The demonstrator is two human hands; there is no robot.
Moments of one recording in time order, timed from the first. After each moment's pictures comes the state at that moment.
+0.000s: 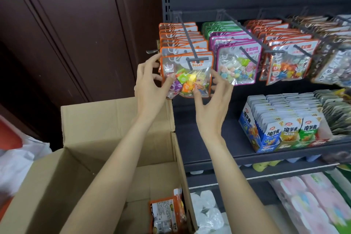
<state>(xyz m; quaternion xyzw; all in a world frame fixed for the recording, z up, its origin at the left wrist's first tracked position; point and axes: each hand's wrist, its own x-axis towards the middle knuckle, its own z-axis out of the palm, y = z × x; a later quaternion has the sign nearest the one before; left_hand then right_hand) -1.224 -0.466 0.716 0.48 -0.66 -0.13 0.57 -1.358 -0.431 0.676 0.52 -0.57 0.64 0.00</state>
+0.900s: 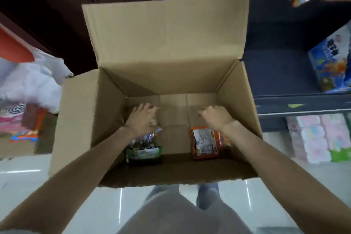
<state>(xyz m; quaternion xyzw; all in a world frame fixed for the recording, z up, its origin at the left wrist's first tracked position) -0.985 -0.389 0.439 0.56 -0.80 -0.18 -0.16 -1.245 -0.395 0.465 0.81 -0.51 -0.25 -0.15</state>
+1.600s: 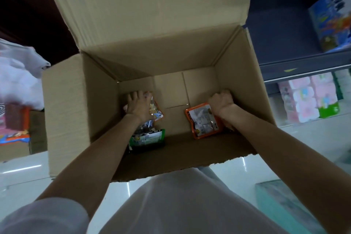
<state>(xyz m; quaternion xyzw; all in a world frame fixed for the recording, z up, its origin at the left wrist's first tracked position) -0.977 -0.395 0.381 0.55 -0.77 -0.15 -0.27 -1.234 -0.374 0.431 0.68 -0.57 -0.45 -0.13</state>
